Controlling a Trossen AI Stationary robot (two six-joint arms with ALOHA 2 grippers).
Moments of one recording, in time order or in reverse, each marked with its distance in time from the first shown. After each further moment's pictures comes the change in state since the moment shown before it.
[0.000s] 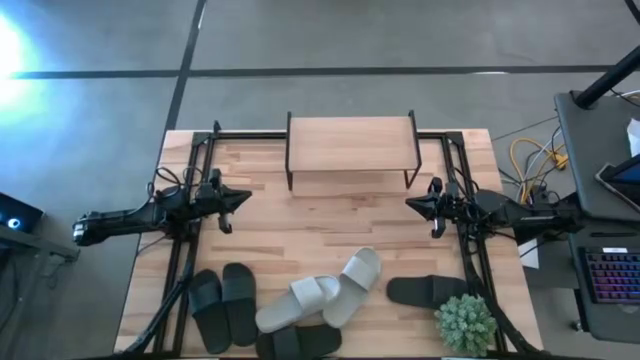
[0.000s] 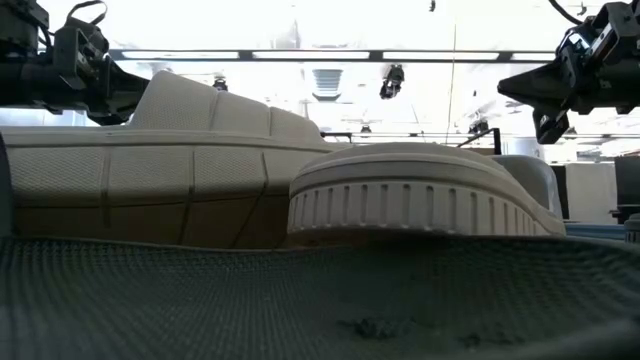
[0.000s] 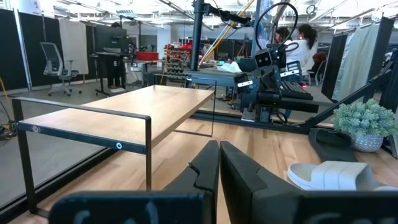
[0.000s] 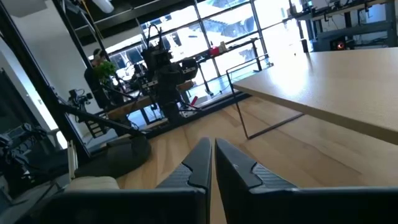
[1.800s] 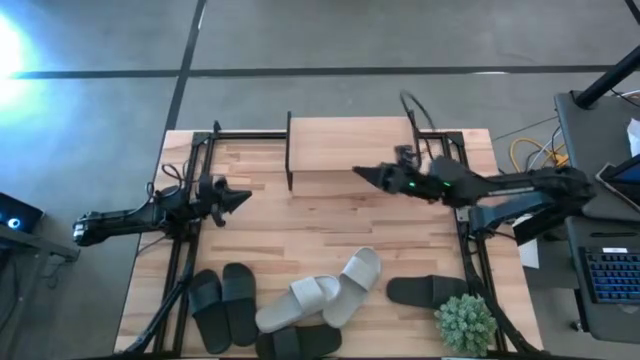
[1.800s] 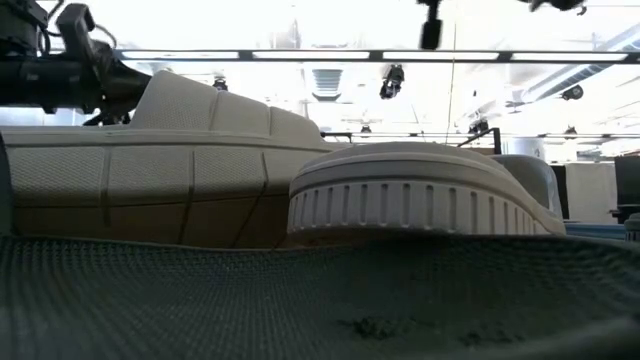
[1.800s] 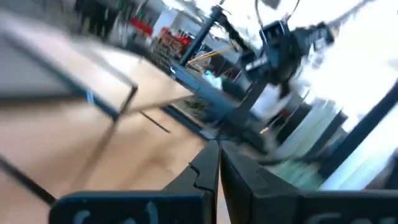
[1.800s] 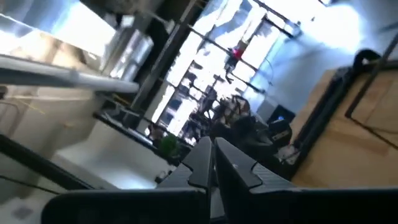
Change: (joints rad) left arm 0.000 0.000 0.000 0.016 0.014 -0.644; right arm -0.066 1.152 0.781 0.461 -0.068 0.674
